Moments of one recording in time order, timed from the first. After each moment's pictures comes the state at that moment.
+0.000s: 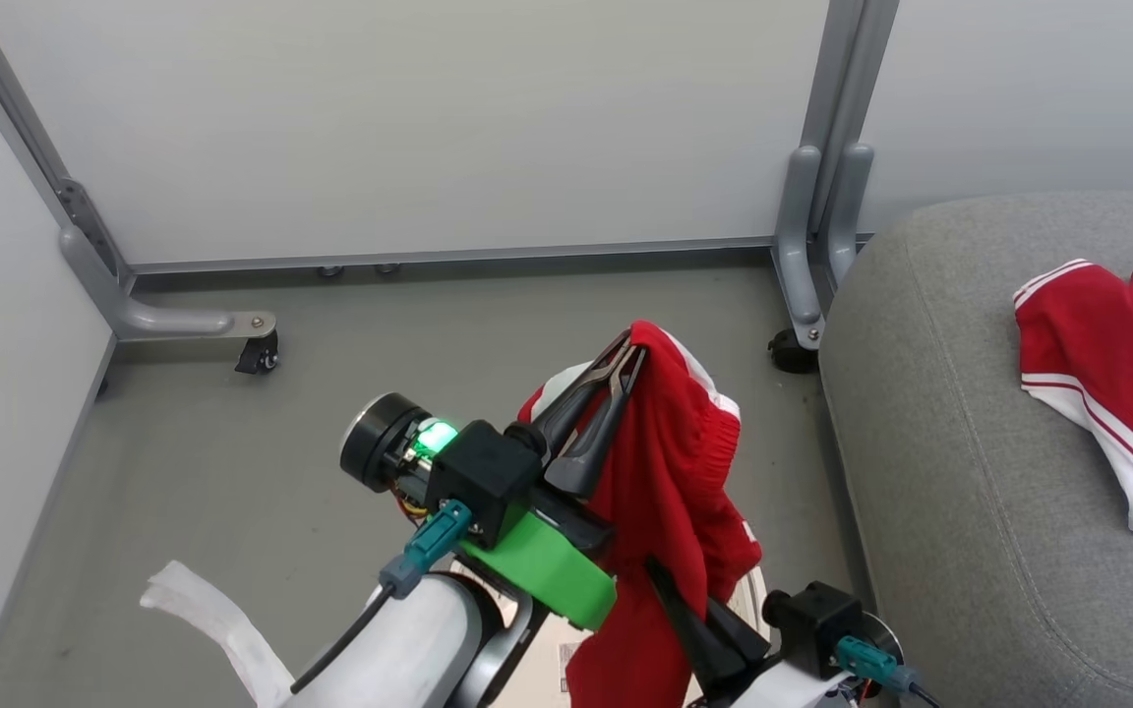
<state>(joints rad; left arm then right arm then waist) -0.40 0.17 -0.75 0.00 -0.37 0.06 -0.12 -0.05 -0.05 0.52 0.31 0.33 0.13 -0.26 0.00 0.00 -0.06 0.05</state>
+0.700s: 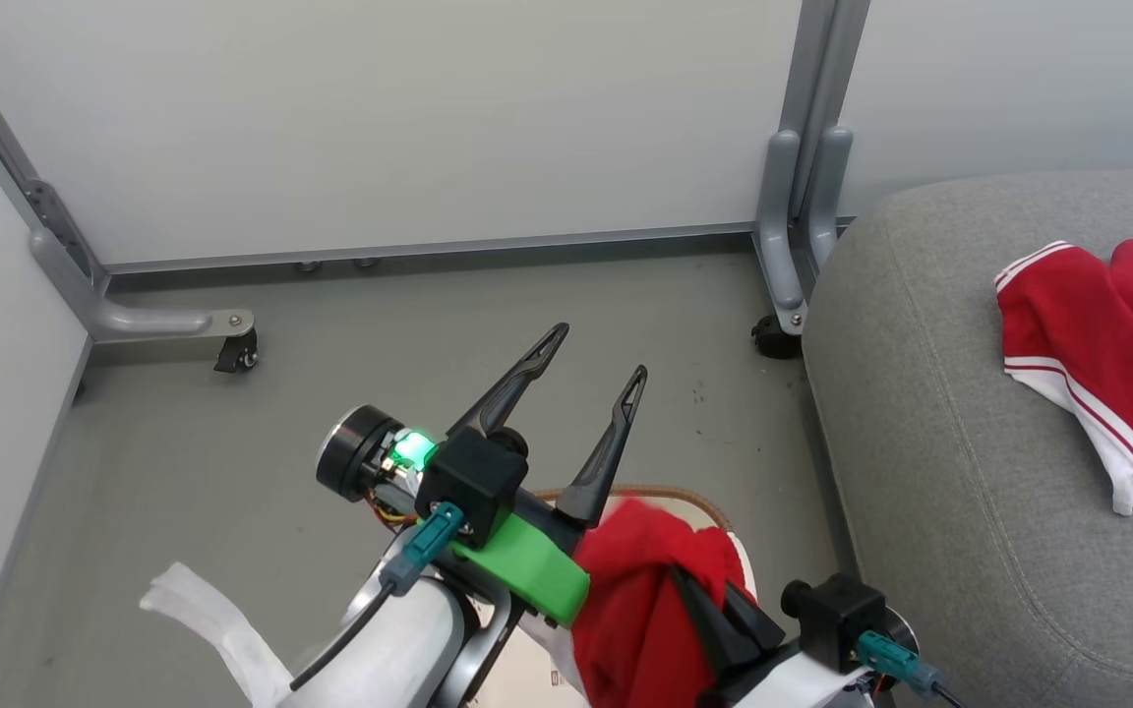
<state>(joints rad) -0.41 0.20 -0.75 0.07 -0.35 0.09 -0.13 -0.03 -0.05 0.48 0.25 0.32 0.13 -0.26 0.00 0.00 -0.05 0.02</state>
